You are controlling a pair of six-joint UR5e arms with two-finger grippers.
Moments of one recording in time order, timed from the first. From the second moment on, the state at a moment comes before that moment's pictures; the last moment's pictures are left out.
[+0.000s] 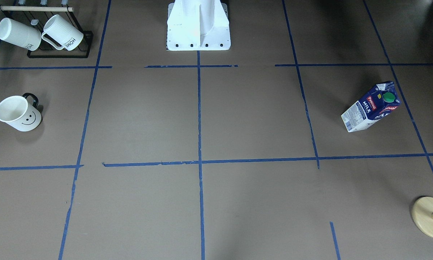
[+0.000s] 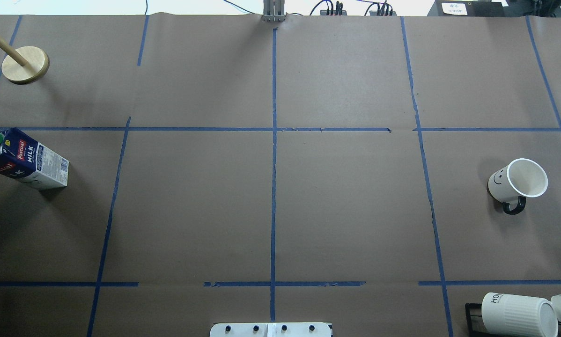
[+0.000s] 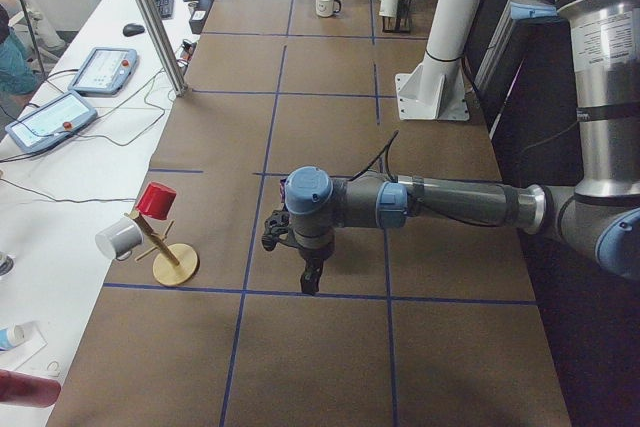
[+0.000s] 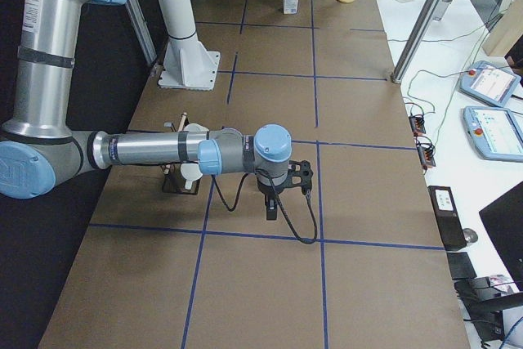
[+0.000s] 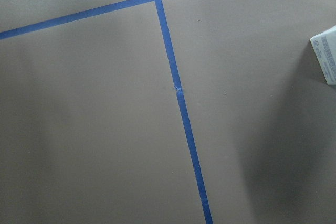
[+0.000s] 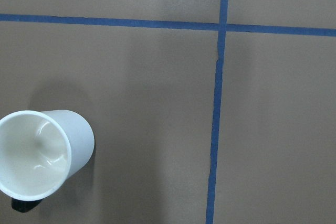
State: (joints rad) left arm -1.52 -1.36 -1.85 -1.49 -2.32 0.20; right arm 1.48 -1.77 1.85 -1.53 2.38 0.09
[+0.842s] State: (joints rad) left arm -1.52 -1.35 -1.87 -1.49 -2.33 0.20; right arm 1.35 -1.75 1.88 -1.31 2.35 0.32
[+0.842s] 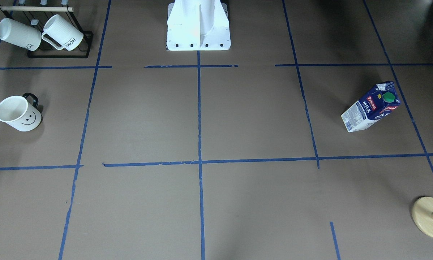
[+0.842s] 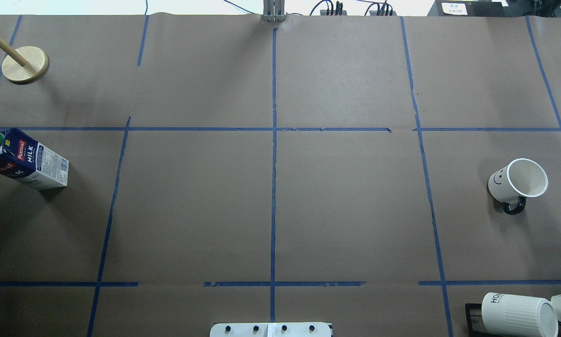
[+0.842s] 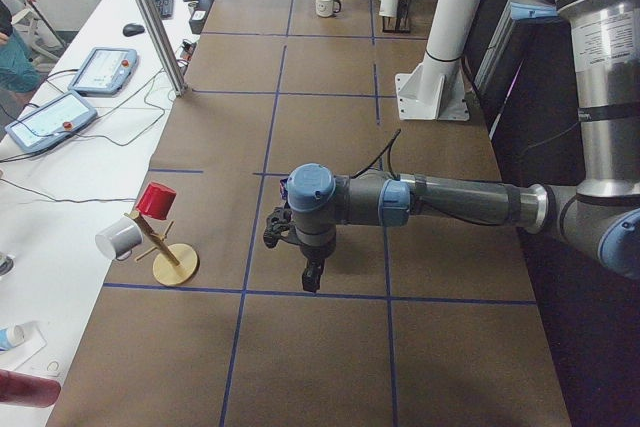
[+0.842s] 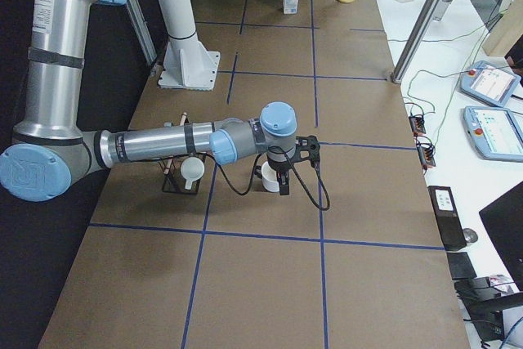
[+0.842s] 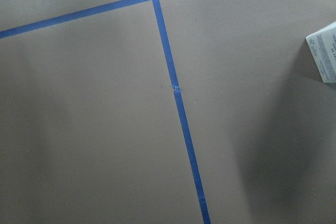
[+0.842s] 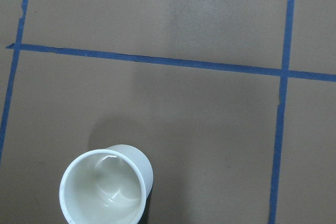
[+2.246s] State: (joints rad) left arm -1.52 -1.35 -1.87 -1.48 -2.33 0.20; right arm 1.04 -1.79 1.65 -0.78 2.18 0.72
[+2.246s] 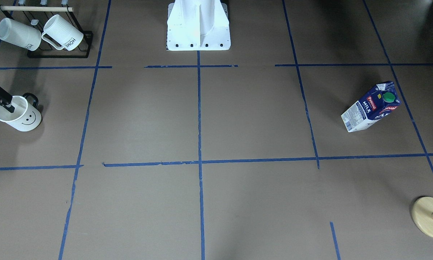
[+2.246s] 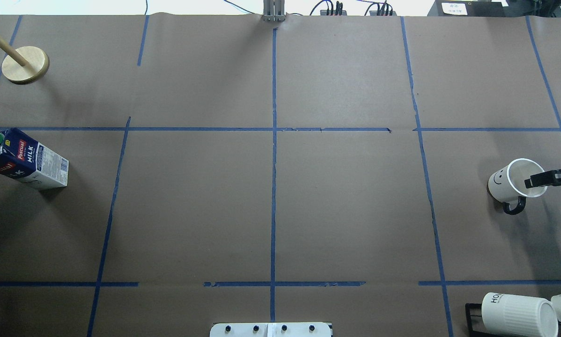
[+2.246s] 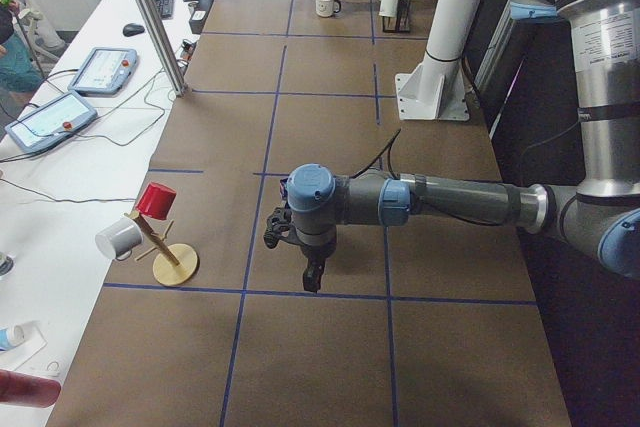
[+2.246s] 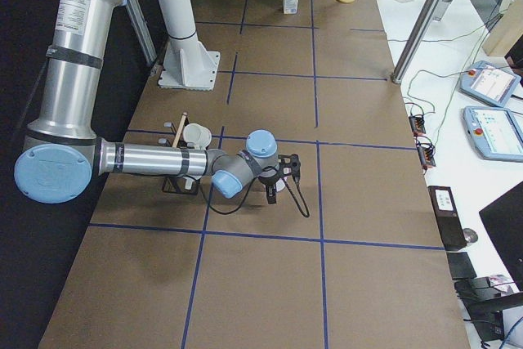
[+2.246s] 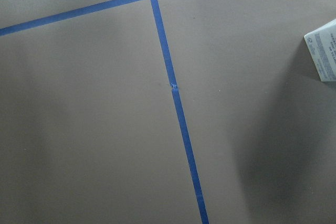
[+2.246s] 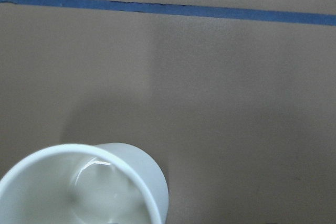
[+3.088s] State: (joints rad) left arm -1.52 -1.35 -1.87 -1.49 -2.33 0.20; right arm 1.03 -1.68 1.63 -0.85 2.24 0.74
